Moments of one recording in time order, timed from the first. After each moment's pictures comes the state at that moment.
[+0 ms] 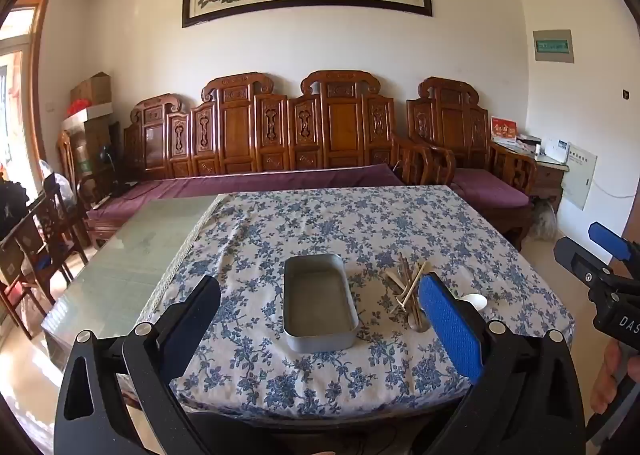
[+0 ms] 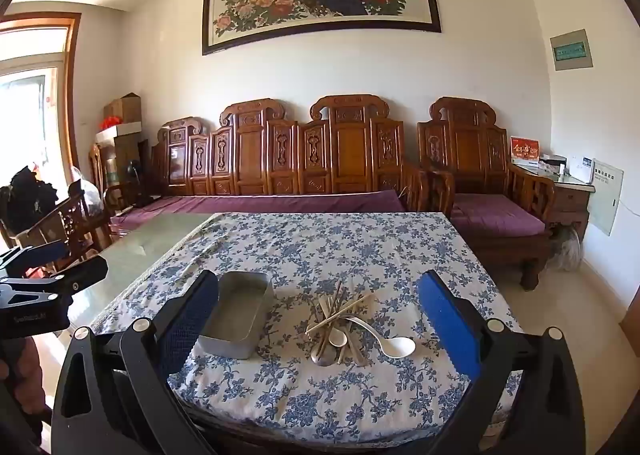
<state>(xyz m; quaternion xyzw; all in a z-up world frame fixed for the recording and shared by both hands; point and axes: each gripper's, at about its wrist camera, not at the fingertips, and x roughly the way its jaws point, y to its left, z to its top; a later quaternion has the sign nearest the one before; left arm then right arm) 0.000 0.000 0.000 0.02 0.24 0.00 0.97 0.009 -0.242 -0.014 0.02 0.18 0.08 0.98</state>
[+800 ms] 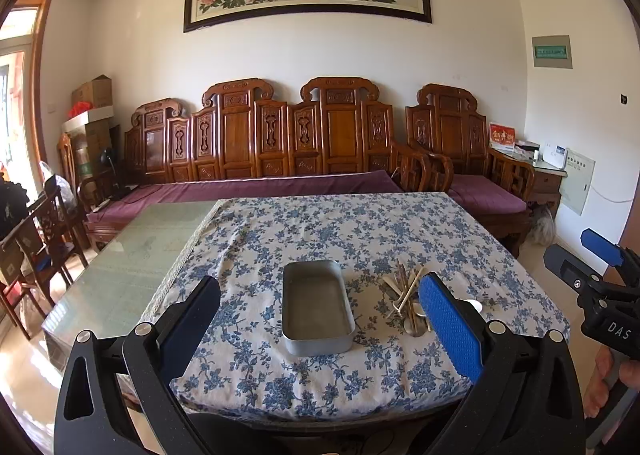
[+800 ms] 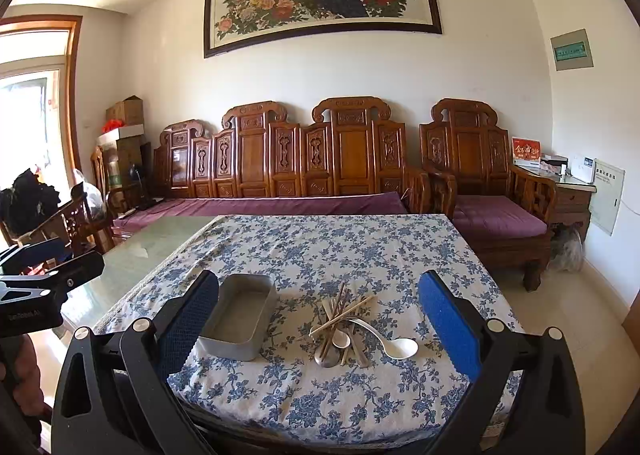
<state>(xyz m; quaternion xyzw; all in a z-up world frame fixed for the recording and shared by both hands) -0.007 -0.002 0.012 0.02 0.23 0.00 0.97 0.004 -0.242 -0.009 0.02 0.17 0.09 0.98</state>
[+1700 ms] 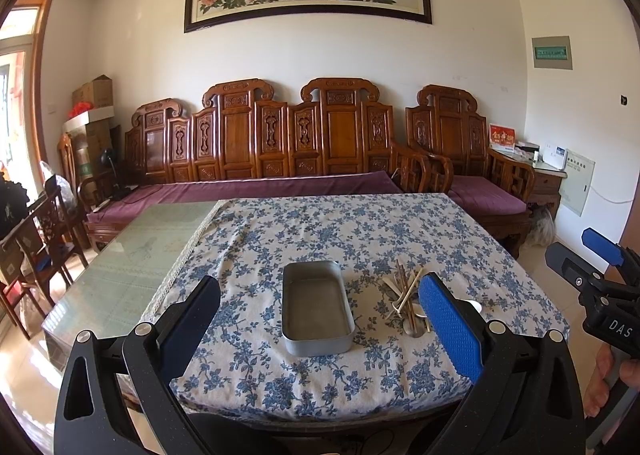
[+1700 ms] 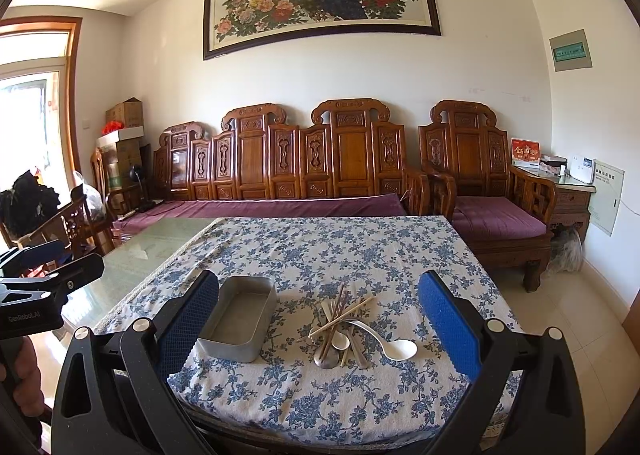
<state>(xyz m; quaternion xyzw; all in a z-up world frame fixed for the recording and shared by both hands) -0.010 0.000 0.015 0.02 0.22 -0.01 0.97 0.004 -0.242 -0.008 0.02 0.17 0.08 0.98</state>
